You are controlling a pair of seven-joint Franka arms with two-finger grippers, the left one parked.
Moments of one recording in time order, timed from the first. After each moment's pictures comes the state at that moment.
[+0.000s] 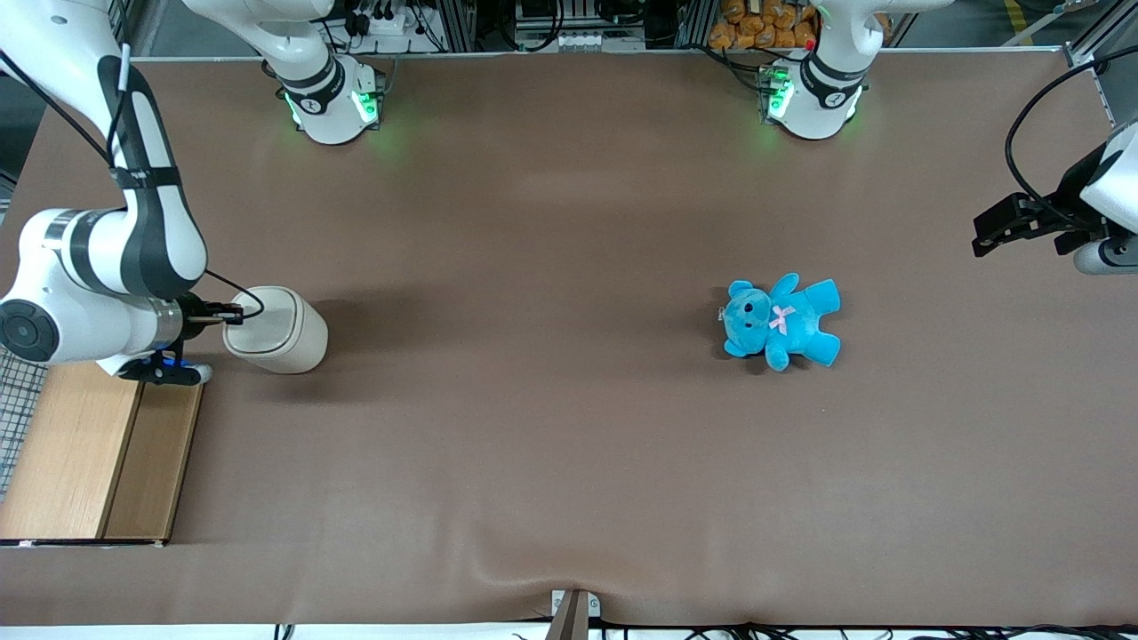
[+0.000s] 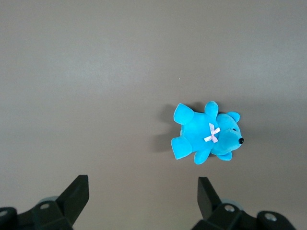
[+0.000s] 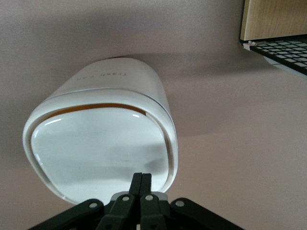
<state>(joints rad) -0.03 0.38 -0.05 -1.80 0.00 1.76 0.02</state>
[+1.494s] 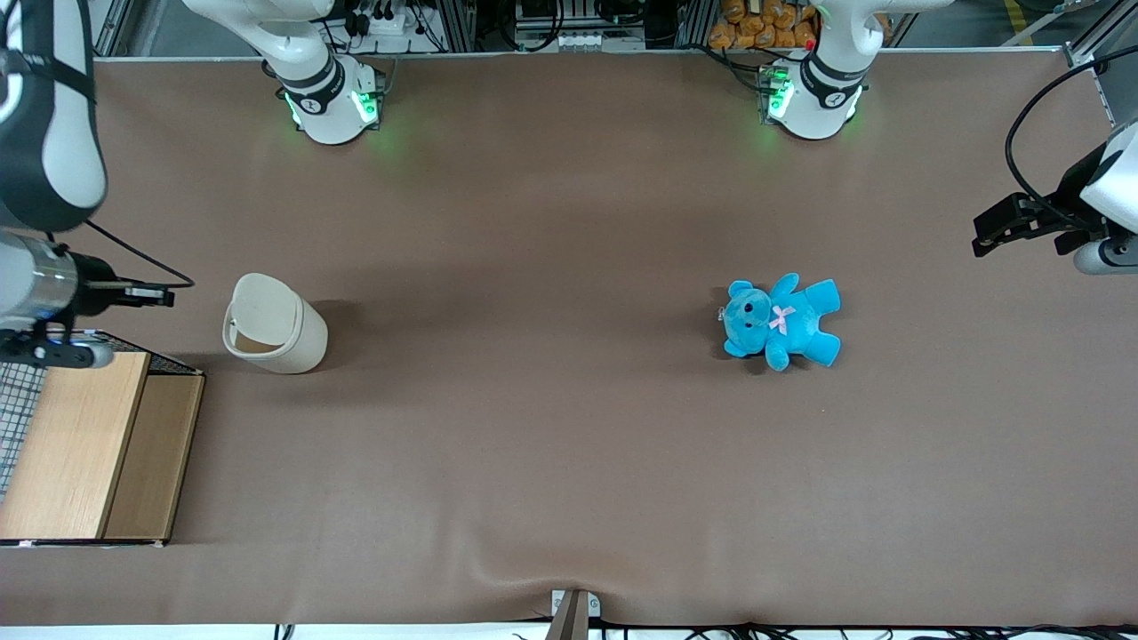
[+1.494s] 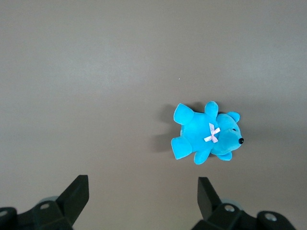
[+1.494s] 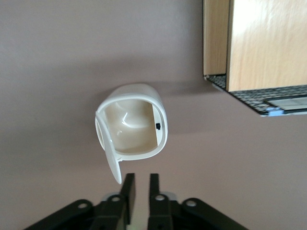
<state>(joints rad) -0.03 0.24 -0.04 -1.53 0.00 1.54 0.01</state>
